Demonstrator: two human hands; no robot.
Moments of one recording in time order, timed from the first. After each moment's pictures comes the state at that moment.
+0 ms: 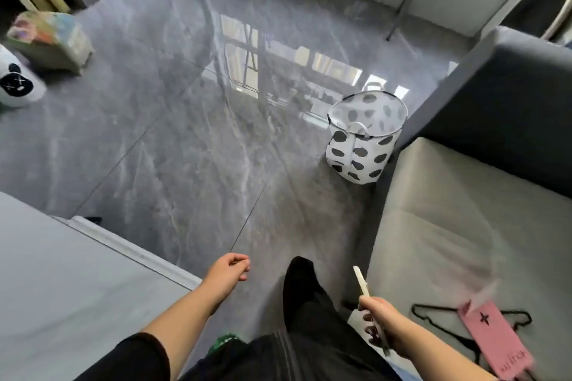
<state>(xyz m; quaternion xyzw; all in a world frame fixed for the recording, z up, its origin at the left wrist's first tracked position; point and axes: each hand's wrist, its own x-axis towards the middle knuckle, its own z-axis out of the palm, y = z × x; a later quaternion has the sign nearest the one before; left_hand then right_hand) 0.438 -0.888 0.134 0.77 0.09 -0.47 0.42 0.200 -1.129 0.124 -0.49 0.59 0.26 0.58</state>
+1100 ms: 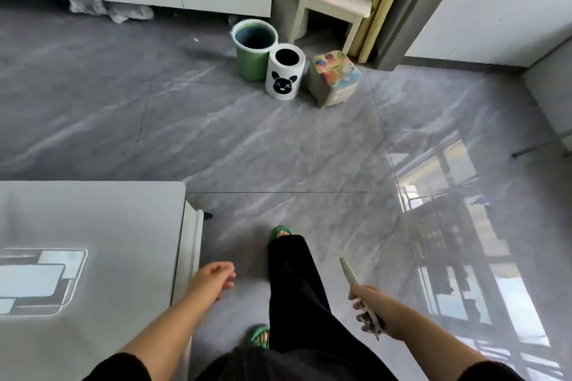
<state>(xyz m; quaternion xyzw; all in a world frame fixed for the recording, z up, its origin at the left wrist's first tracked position) 0.821 -0.730 0.154 0.56 0.52 -0.16 0.62 0.970 -1.041 0.148 -0.72 0.23 0.56 0.34</state>
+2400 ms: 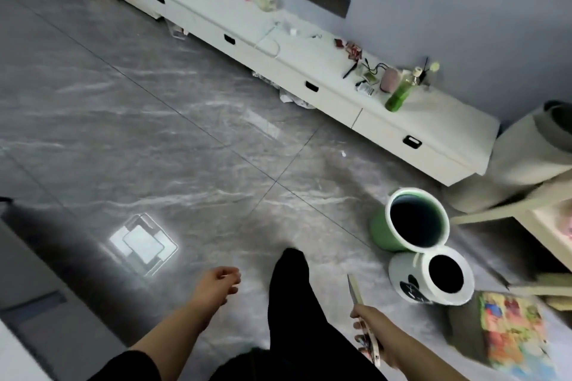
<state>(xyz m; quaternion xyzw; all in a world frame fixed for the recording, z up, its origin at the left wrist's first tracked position) 1.195 -0.080 0.149 0.37 0.67 0.03 0.64 1.515 -0.269 0.086 -0.68 0.10 0.70 0.19</state>
